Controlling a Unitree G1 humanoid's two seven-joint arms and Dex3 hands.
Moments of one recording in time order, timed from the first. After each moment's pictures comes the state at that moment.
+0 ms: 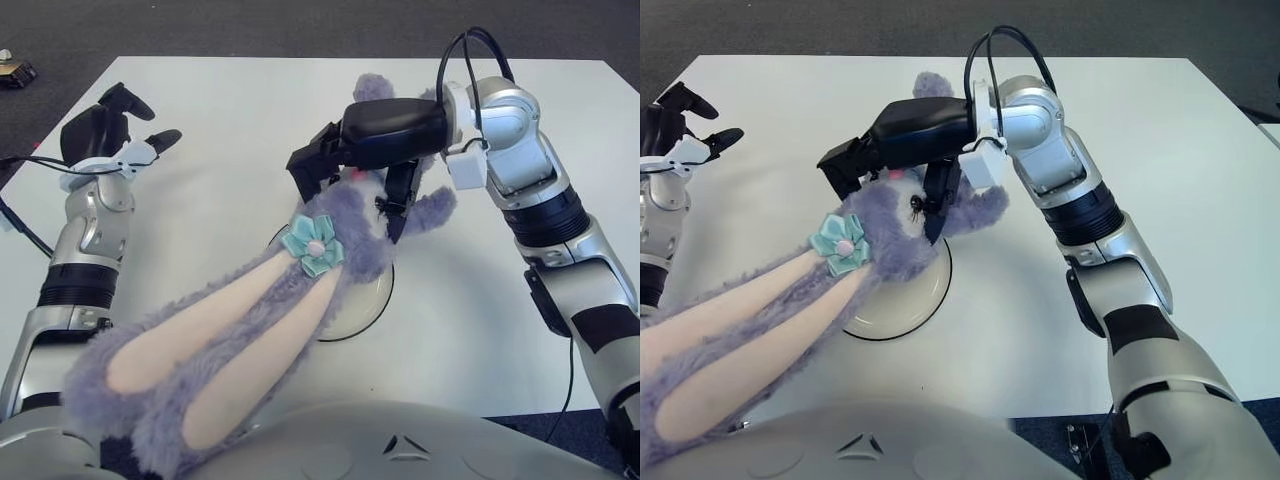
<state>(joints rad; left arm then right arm) -0.43 0.66 0.02 0.39 0.50 0.05 0.30 -0.88 -0.40 0.39 0.00 0.02 -0.55 1.06</state>
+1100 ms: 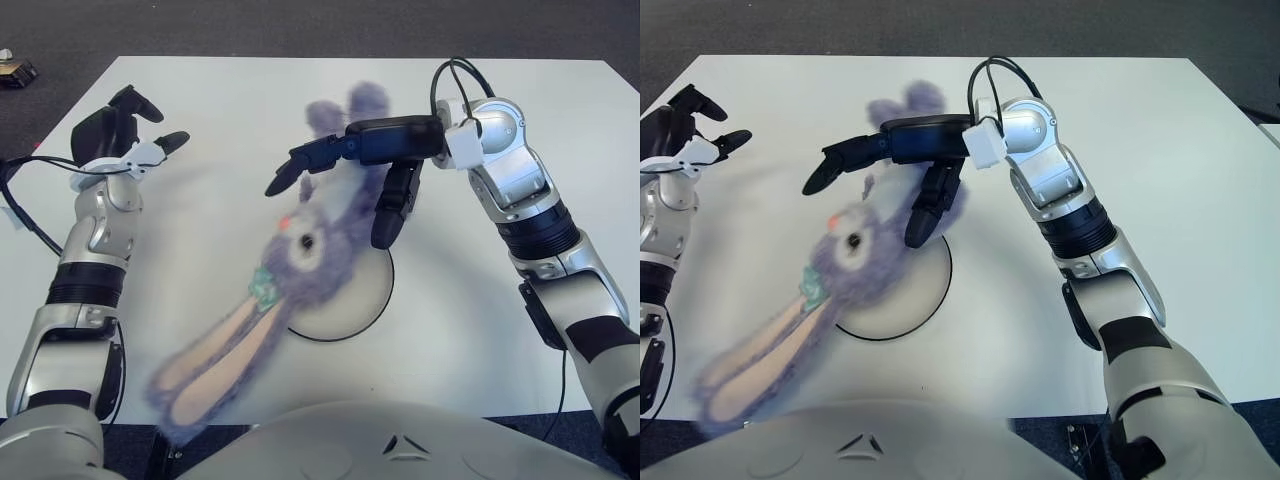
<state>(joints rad) -0.44 0.63 -0.01 0.39 0.52 0.06 0.29 -0.85 -0.38 0.36 -0.02 0.18 -0.16 1.11</state>
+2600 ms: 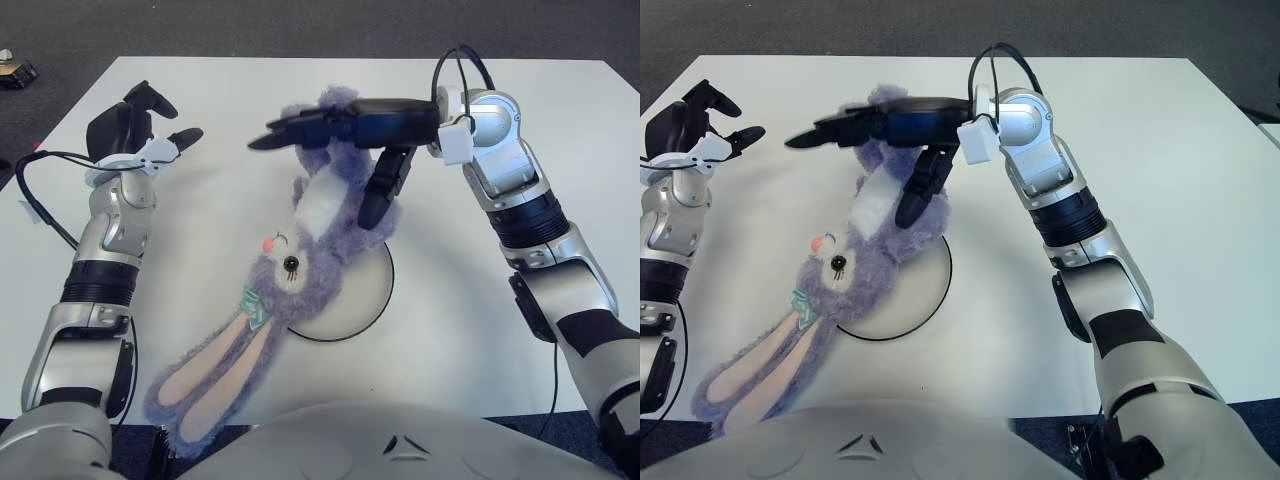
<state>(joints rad) -0.44 0.60 -0.01 0.33 0.52 0.09 0.27 -0.88 -0.33 0.29 0.12 -0.13 -0.44 0.79</state>
